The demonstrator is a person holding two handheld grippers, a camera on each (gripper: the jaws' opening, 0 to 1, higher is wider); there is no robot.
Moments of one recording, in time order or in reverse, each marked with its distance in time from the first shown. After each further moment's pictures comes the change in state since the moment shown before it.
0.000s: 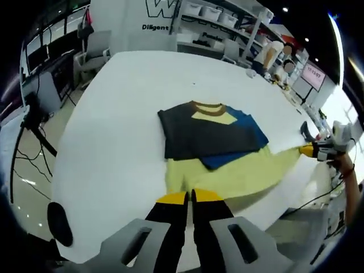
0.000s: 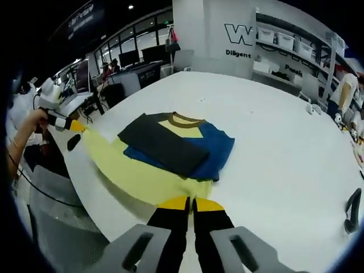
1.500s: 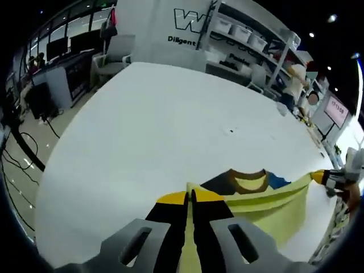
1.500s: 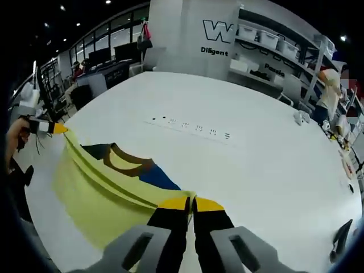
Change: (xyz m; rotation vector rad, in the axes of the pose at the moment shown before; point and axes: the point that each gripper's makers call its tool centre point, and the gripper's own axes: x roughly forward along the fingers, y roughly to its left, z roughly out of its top) left arm 0.160 0.072 0.151 -0.159 -0.130 0.126; right arm 0.146 -0.101 0.107 0.017 0.034 -0.213
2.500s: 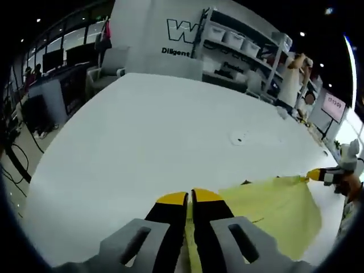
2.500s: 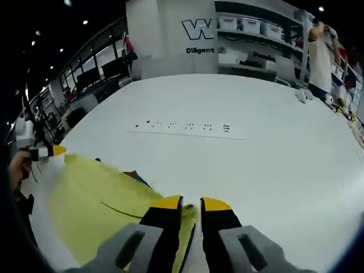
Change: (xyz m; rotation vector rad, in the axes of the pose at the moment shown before) left arm 0.039 -0.002 0.012 0.068 -0.138 -0.048; right arm 0.051 -0.011 -0.002 0.198 -0.088 0.061
